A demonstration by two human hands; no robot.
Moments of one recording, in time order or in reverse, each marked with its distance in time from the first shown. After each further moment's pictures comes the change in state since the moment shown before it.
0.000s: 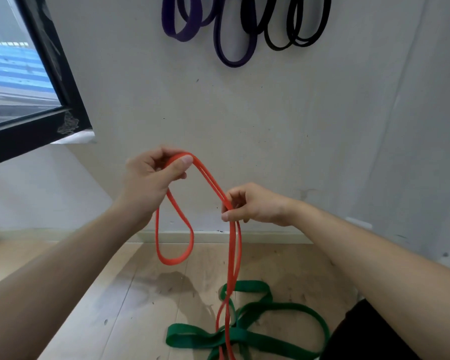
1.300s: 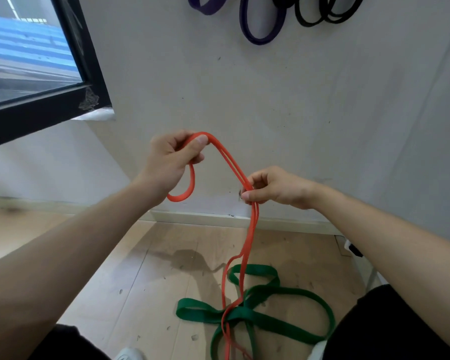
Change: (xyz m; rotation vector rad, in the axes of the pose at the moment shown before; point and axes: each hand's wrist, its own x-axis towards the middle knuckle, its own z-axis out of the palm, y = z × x) left_hand 0.005 -0.018 -0.009 0.043 -0.048 -0.026; right_hand 0.006 0.015 -0.007 0.055 -0.011 0.033
